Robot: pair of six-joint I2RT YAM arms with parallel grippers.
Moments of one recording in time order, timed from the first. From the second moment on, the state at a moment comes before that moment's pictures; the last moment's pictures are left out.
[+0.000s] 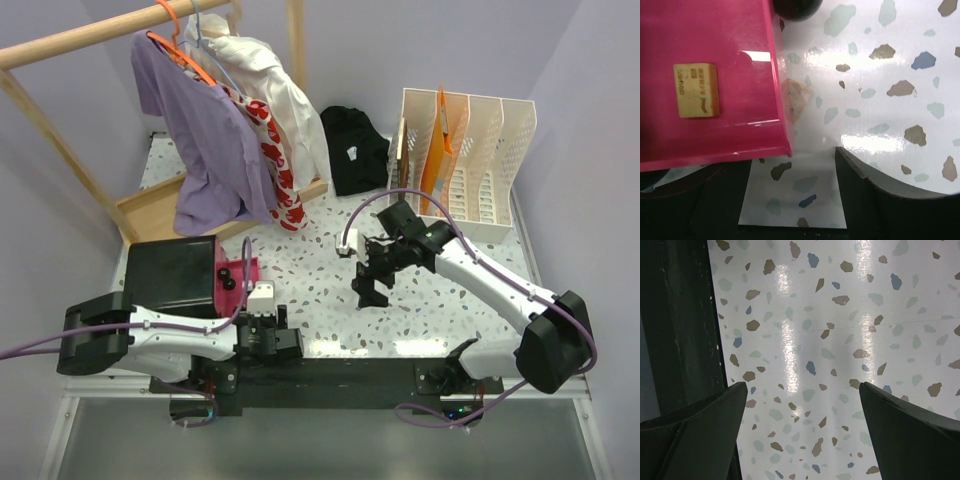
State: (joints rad) left arm -1.41 1.25 0.52 -0.73 -0.74 -1.44; right arm 0.61 1.32 1.00 -0.79 -0.59 -0.65
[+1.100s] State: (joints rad) left arm -1.39 1.18 0.45 -0.64 -0.78 -1.21; right arm 0.60 1.32 1.00 -0.79 -0.59 -0.65
